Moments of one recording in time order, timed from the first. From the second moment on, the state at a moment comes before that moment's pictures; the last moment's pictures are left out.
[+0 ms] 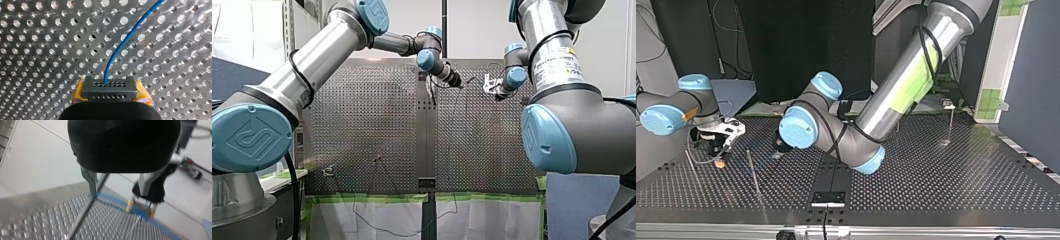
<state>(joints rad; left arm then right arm) -0.62 -2.26 -0.75 -3.49 -1.47 -2.07 1.74 -1.02 1.17 0.02 1.40 1.60</state>
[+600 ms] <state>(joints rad) -0.64 -2.19 -0.75 -3.48 -1.40 -2.18 1.75 -1.01 1.17 0.02 1.41 1.60</state>
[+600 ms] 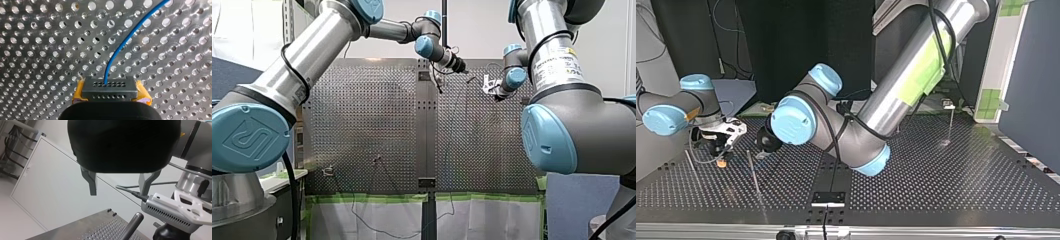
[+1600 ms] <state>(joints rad) -0.65 -2.19 -0.75 -3.61 -1.61 -2.06 1.76 -1.01 1.17 0.02 1.40 1.60</state>
